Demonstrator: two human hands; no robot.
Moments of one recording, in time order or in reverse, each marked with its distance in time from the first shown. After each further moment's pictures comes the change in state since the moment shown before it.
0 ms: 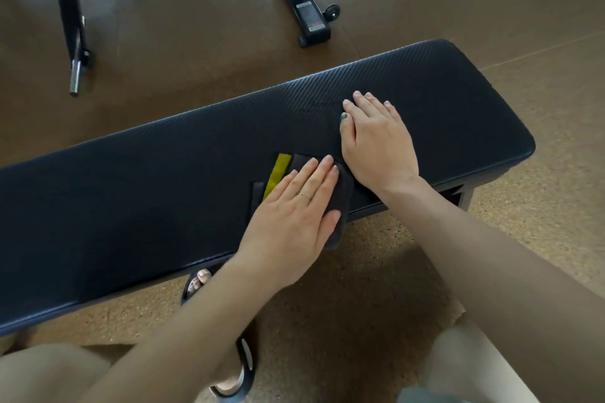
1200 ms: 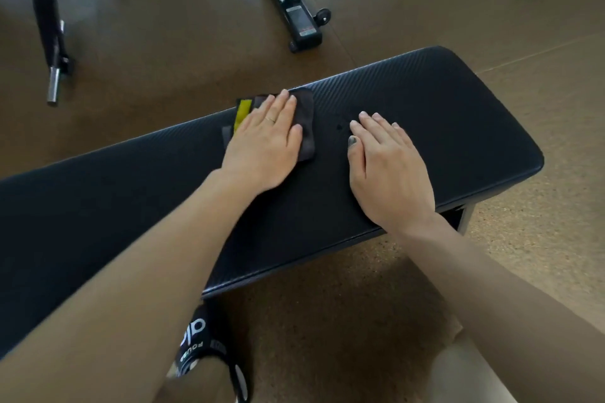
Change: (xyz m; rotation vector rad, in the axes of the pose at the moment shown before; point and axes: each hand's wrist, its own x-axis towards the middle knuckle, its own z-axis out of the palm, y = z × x) left_hand 0.124 -0.082 -0.018 -0.097 -0.022 -0.253; right_hand -0.017 0.005 -0.003 -0.023 0.082 0.013
